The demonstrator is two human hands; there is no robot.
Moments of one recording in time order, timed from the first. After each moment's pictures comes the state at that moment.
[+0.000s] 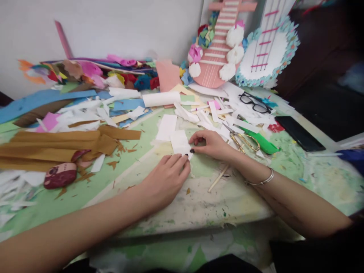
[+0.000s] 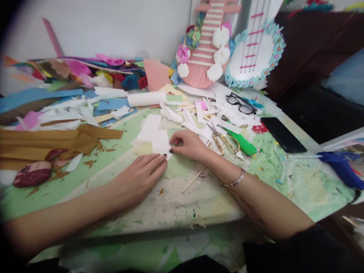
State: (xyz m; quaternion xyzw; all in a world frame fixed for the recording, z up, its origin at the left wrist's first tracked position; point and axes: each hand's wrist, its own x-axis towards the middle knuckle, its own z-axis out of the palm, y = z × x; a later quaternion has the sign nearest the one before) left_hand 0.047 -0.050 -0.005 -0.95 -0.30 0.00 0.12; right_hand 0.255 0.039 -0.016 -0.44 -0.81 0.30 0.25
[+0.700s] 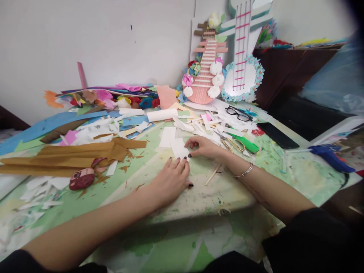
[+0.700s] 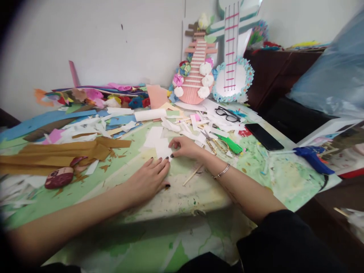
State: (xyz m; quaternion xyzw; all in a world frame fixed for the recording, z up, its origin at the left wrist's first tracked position) left_hand 0.054 -0.062 -0.009 -0.93 -0.34 0.02 0.14; right_hand 0.251 0.044 -0.011 -0.43 -0.81 0.32 0.22
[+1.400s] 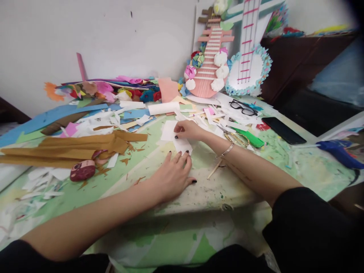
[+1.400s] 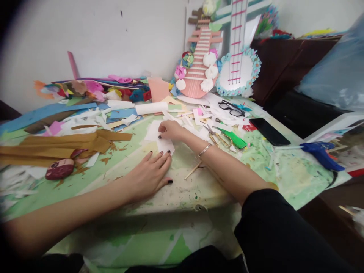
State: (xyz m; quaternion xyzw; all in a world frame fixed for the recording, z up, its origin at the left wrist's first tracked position) left_hand 0.056 -0.068 -0.004 -0.92 -0.37 0.05 0.10; right_hand 0.199 0.083 0.003 -0.45 -0.83 0.24 0.21
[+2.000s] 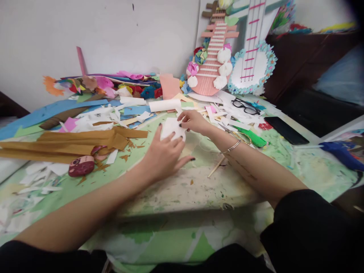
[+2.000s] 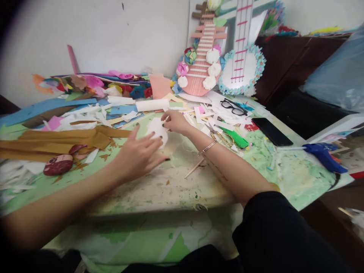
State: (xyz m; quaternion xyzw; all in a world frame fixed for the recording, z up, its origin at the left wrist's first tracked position) left_hand 0.036 -0.044 0.018 -0.91 -0.36 -0.16 0.14; right_hand 0.201 0.085 0.016 -0.49 -0.73 0.37 0.31
